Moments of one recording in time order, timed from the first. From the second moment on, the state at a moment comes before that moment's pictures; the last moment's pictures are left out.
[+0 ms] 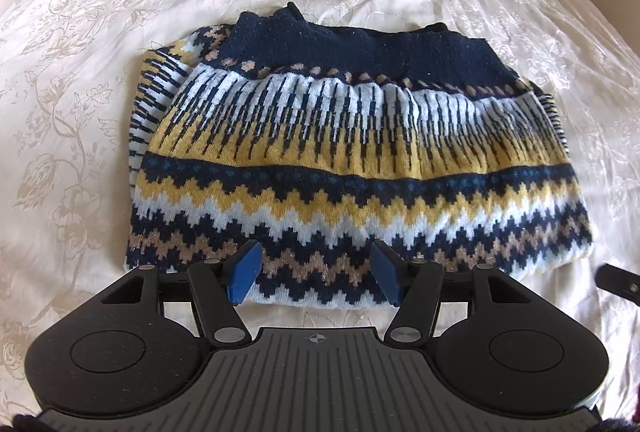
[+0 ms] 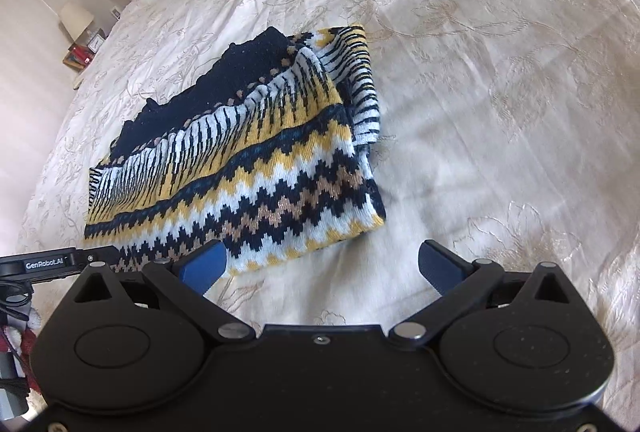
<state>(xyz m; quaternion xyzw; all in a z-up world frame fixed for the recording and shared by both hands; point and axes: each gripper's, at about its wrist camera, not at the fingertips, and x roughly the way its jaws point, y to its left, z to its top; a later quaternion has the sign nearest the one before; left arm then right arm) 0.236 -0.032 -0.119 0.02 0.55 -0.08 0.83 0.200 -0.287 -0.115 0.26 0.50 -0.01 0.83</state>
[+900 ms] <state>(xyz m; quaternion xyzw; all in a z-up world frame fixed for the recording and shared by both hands) 0.276 -0.065 -0.174 0.07 0.59 -0.06 0.80 0.283 -0.347 -0.160 0.33 0.52 0.05 0.79</state>
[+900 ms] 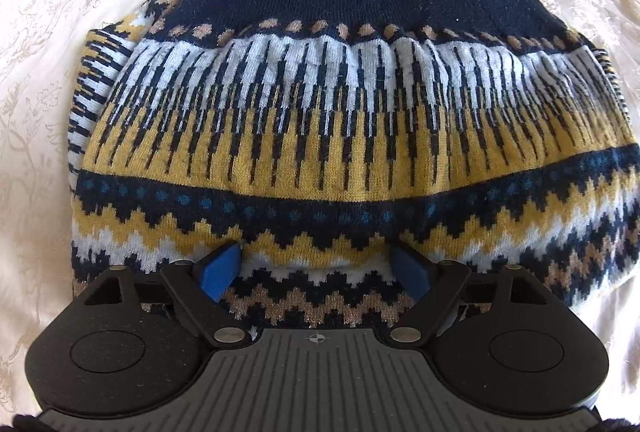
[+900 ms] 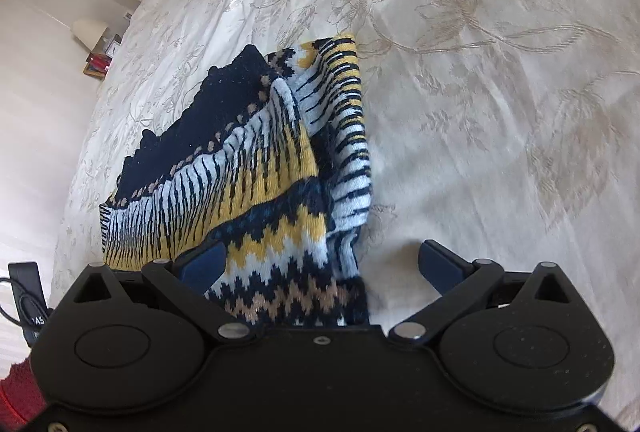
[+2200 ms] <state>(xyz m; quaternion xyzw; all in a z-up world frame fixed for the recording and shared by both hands) 0.390 -0.098 -0.181 0.05 0.60 -0.01 0.80 0.336 -0.350 -0.199 0.40 0.52 0.16 0.74</state>
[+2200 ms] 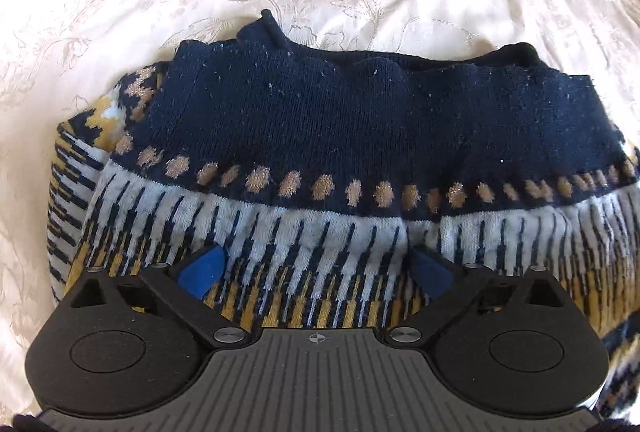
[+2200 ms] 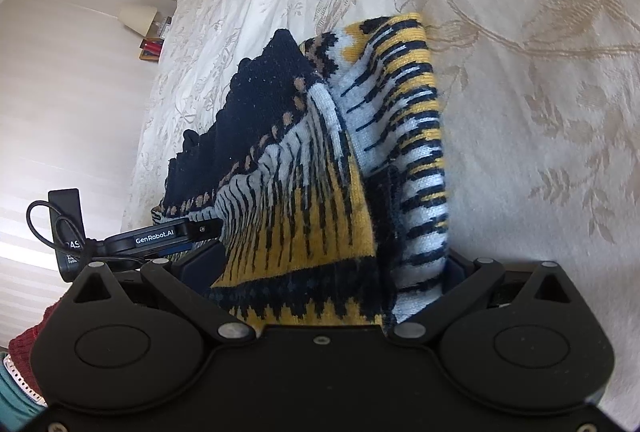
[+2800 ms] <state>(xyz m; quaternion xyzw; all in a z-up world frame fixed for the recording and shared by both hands) 0.237 0.008 -0.106 0.00 0.57 0.01 0.82 0.331 -0.337 -0.175 0.34 0.54 0.10 0.76</state>
